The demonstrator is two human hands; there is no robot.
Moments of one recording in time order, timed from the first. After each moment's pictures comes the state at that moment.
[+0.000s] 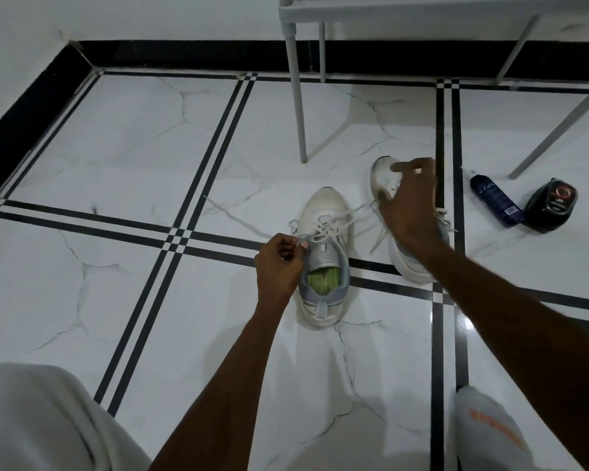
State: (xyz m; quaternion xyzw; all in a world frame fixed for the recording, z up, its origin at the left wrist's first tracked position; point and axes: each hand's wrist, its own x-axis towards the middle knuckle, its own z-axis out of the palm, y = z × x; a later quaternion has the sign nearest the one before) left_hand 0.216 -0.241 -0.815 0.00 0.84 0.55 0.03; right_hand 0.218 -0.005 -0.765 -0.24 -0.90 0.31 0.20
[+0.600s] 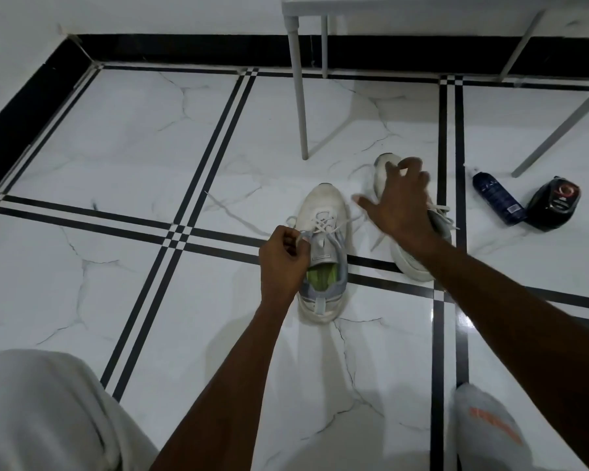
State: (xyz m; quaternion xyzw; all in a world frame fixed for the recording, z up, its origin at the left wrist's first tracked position) left_hand 0.218 -0.234 -0.809 0.03 0.85 0.52 0.00; right_hand 0.212 -0.016 -0.758 -0.23 -0.94 0.24 0.06
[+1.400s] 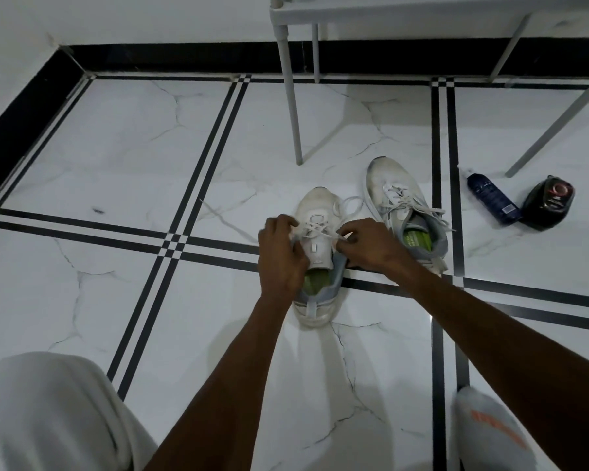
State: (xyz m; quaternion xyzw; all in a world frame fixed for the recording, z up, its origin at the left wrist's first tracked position) left_hand 0.198 -0.225 -0.807 0.12 0.92 0.37 -0.01; right_hand 0.237 -0.050 -0.777 -0.17 -0.88 0.43 -0.10
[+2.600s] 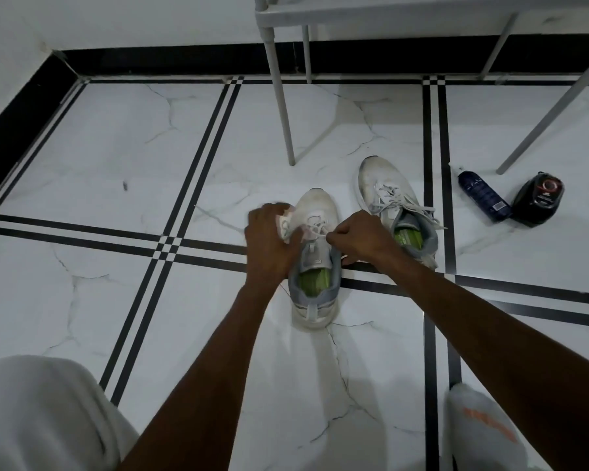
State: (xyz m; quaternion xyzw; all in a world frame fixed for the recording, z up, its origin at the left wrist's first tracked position) left_hand 0.180 -0.226 -0.793 0.16 0.92 0.34 -0.05; right_hand 0.232 -0.045 -0.767 -0.23 -0.84 0.48 -0.13
